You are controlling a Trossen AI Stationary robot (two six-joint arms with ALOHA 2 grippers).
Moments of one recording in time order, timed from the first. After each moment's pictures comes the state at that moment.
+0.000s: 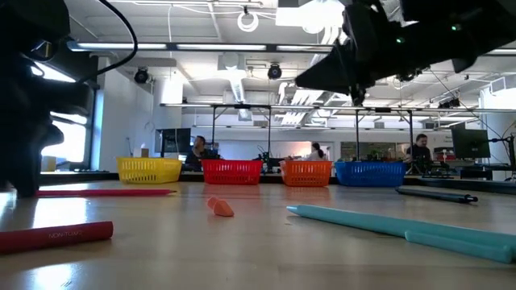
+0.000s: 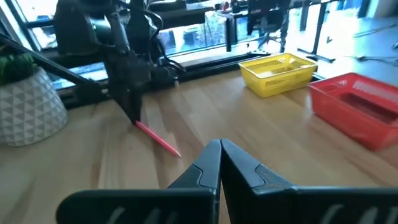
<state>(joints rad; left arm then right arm) -0.33 1.14 0.37 -0.51 -0.16 -0.88 0.18 1.46 0.50 0.77 0.43 0.21</state>
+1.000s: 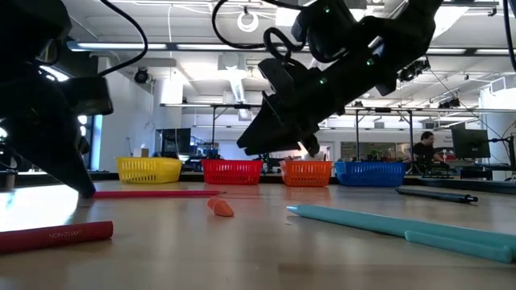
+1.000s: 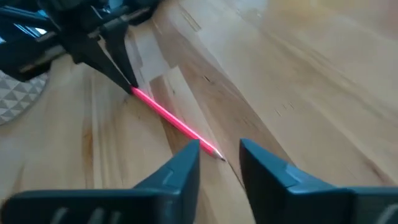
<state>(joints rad) -0.35 1.31 0.29 -0.02 -0.34 -0.89 0.07 1.87 0.89 0.43 0.17 0.52</state>
